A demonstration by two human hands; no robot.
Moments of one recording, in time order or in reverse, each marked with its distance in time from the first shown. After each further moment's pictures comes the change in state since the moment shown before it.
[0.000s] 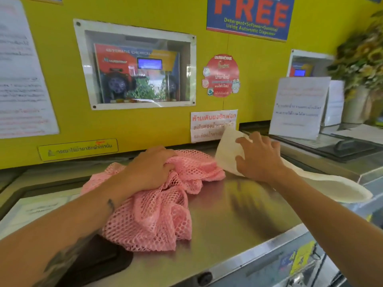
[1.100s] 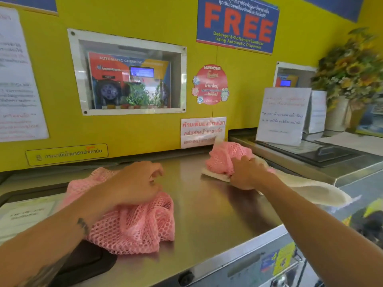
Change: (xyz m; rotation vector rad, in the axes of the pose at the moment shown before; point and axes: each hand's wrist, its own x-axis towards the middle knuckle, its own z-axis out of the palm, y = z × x) left_hand -0.030 0.002 -0.006 -0.049 -0.045 0.015; right_hand 0.006 0.014 0.015 -0.020 -0.307 0.006
